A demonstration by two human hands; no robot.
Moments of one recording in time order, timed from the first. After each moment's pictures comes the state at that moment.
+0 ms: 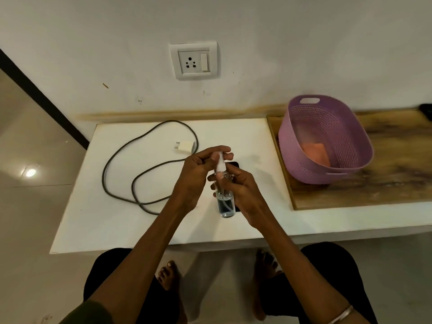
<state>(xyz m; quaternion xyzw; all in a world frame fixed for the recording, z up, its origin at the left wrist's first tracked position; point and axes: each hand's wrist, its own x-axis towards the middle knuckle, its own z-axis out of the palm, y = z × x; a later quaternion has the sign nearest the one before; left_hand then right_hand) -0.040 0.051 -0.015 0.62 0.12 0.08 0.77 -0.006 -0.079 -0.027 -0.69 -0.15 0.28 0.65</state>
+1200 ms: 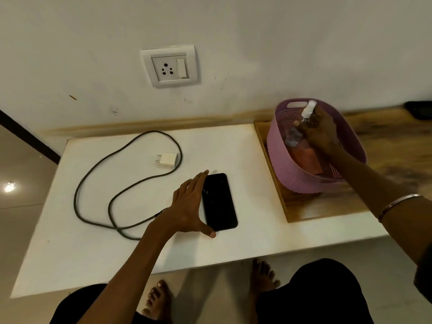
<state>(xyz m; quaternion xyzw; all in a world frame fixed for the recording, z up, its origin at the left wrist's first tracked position) -0.024 0.072 -0.088 0.94 0.03 -0.16 0.30 0.223 -0.206 -0.013 -0.89 -0.08 -0.05 0.45</state>
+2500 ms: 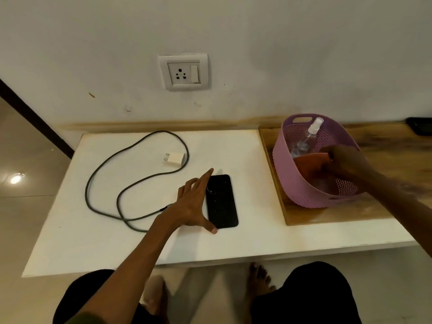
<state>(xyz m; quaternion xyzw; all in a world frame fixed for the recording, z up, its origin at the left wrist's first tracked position) -0.025 0.073 -0.092 0.93 0.05 -0.16 0.33 0.183 -0.259 0.019 -0.98 -0.16 0.11 0.06</state>
